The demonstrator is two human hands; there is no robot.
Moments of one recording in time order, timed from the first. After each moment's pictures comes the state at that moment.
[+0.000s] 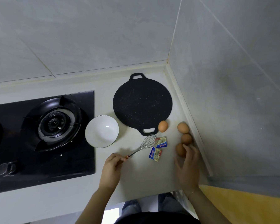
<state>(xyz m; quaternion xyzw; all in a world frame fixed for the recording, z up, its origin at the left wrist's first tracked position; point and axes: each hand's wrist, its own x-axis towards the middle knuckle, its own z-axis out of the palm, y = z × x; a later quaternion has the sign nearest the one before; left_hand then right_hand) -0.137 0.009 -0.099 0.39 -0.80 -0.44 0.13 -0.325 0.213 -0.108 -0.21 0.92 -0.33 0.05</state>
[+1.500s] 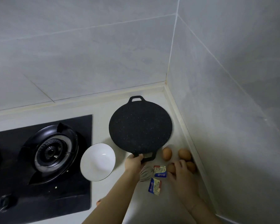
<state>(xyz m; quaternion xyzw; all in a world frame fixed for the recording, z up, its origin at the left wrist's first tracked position) -0.312 -0.011 -0.060 0.62 -0.36 -0.69 0.07 -0.377 0.157 -0.069 -0.28 0.93 -0.17 0.18</state>
